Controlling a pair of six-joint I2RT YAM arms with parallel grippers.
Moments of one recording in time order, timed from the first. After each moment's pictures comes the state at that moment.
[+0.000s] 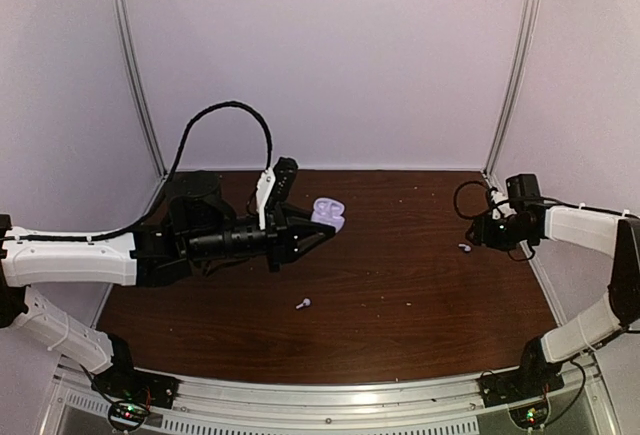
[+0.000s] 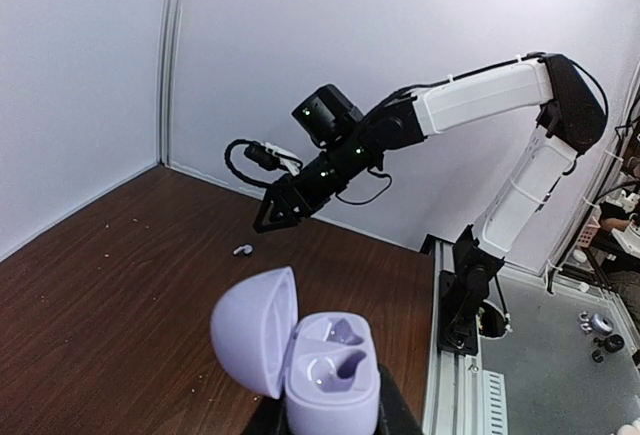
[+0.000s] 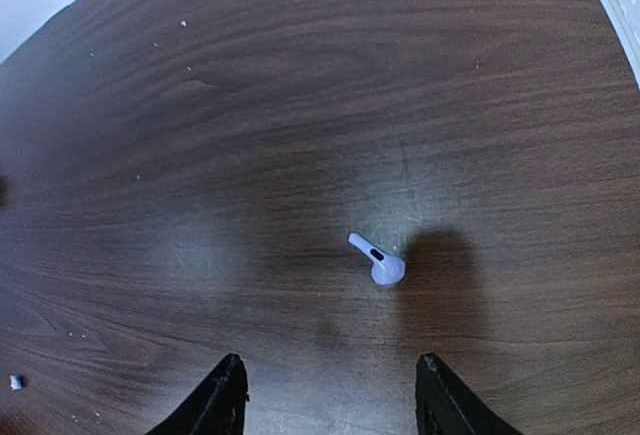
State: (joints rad) left arm -1.05 1.29 0.87 0.36 0.28 -0.19; right arm 0.02 1.36 0.78 -0.31 -0.19 0.23
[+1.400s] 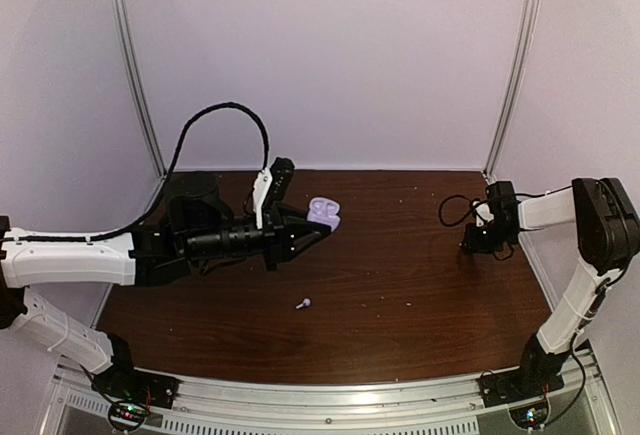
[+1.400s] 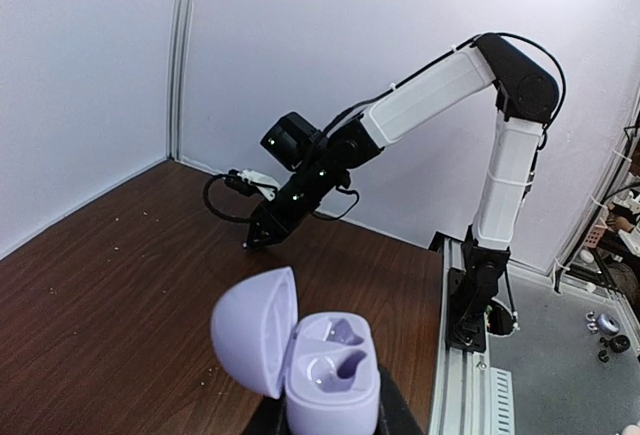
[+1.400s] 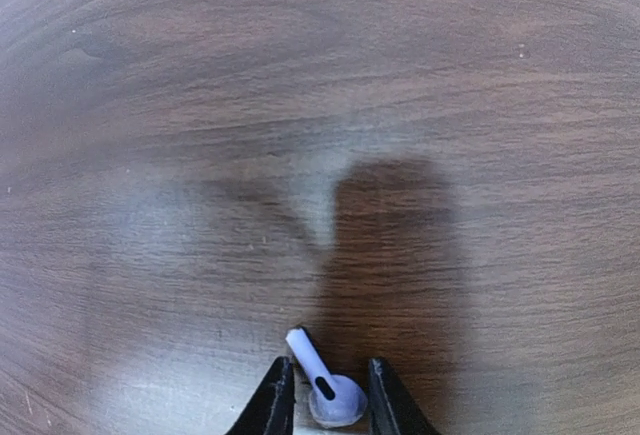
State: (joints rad) left arm -1.03 1.28 0.86 0.36 0.28 -0.18; right arm 0.02 1.72 0.88 -0.18 -0.12 0.12
